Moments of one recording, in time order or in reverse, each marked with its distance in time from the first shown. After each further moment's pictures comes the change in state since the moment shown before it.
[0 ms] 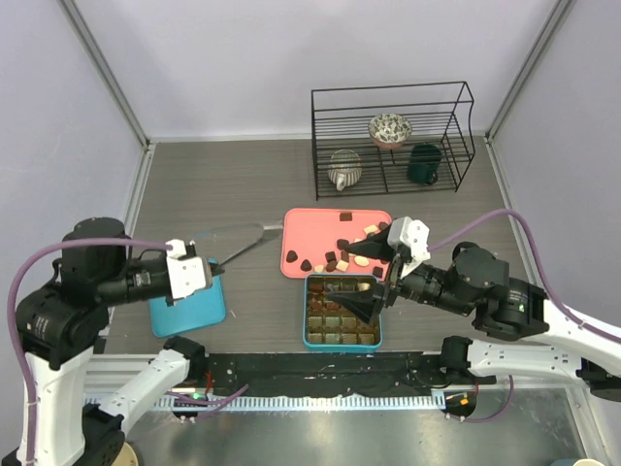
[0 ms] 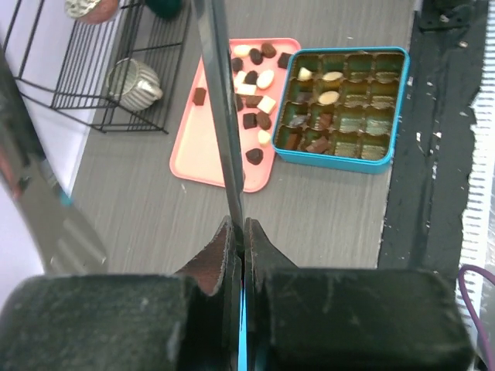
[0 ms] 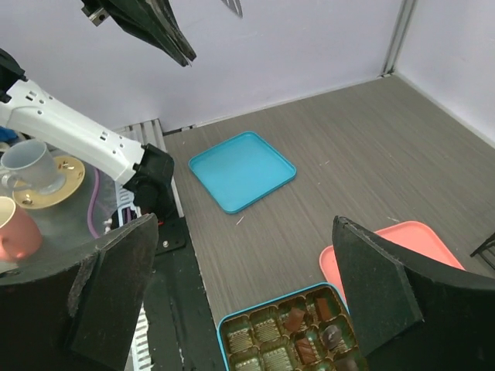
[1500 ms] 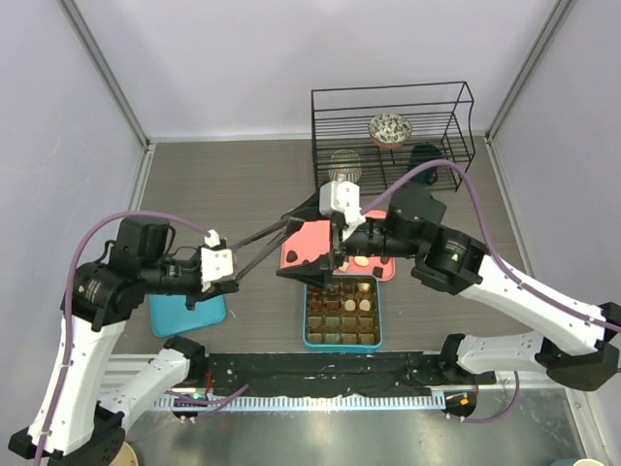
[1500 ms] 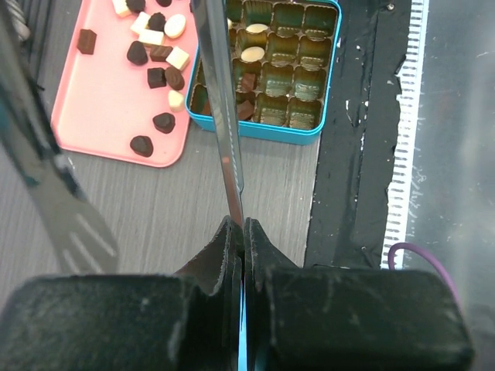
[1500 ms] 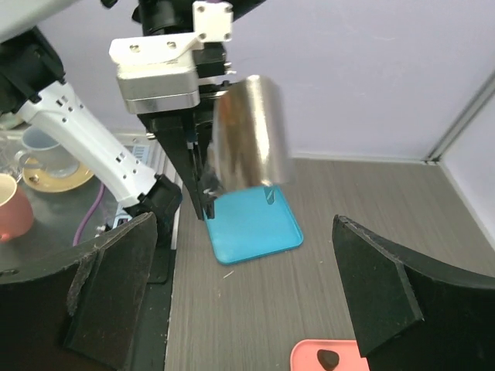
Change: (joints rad) left arm -0.005 -0.022 -0.274 -0.021 0.068 -0.009; right arm -0.209 0.402 0.310 0.122 -0.490 -0.174
